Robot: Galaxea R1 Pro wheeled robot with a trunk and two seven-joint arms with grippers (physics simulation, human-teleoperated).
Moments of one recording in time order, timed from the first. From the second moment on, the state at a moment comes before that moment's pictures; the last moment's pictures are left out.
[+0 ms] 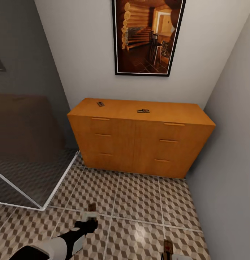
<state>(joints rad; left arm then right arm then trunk) -0.71 -0.07 -0.30 0.07 0.31 -0.16 0.07 -0.36 0.09 0.10 -0.02 0.01 -0.60 -0.37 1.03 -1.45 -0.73</state>
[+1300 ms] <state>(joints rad) -0.38 0.02 -0.30 0.07 0.32 -0.61 0.20 -0.36 0.08 0.11 -0.16 0.11 -0.60 -0.37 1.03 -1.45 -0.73</state>
